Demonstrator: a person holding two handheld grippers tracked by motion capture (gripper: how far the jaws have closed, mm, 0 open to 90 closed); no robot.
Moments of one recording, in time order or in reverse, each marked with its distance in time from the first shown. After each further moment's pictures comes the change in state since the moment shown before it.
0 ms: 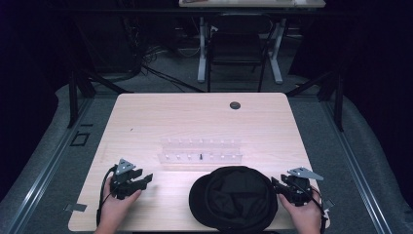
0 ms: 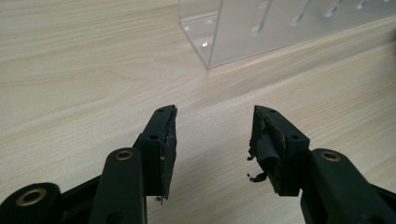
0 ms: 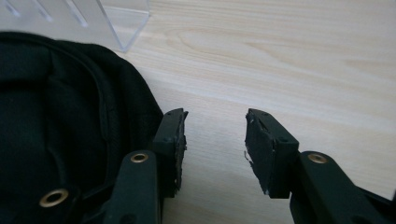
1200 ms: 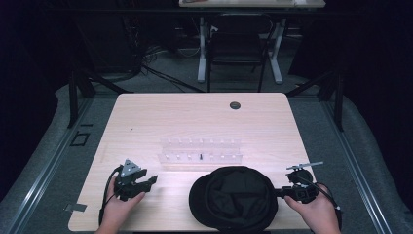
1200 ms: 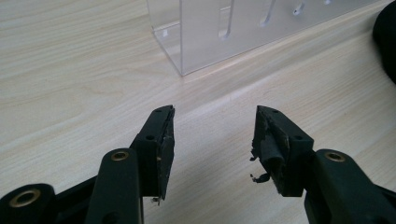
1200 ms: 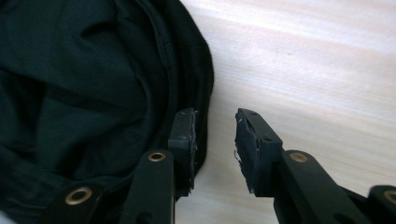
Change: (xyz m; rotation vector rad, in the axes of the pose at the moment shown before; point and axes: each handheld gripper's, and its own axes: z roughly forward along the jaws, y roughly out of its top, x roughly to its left) left arm -0.013 0.003 0.001 -0.002 -0.033 0.077; right arm 0.007 0.038 -0.036 0.421 0.110 0.053
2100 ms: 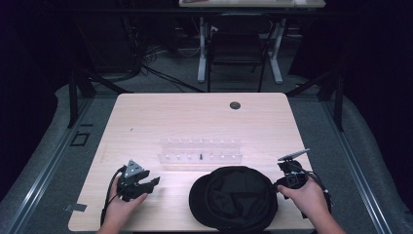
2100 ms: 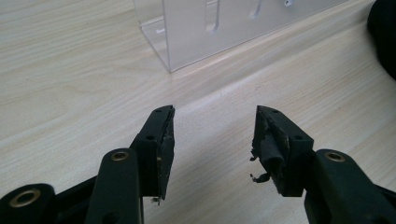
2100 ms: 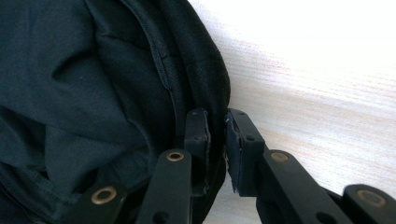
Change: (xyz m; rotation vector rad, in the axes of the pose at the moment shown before) left arm -0.004 0.000 0.004 0.023 -0.016 0.023; right arm -0.006 0.034 0.030 0.197 0.068 0.094
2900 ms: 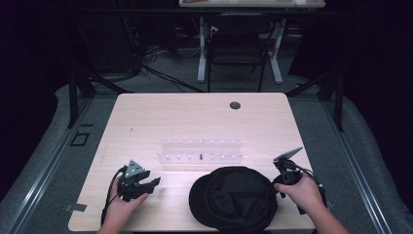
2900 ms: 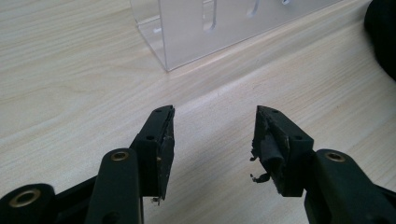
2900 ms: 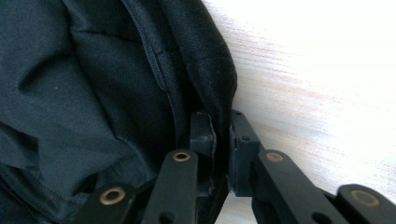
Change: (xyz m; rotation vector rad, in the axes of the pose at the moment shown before) left arm -0.001 0.000 0.001 0.000 -0.008 0.001; right arm -0.005 0.014 0.019 0.138 0.049 0.025
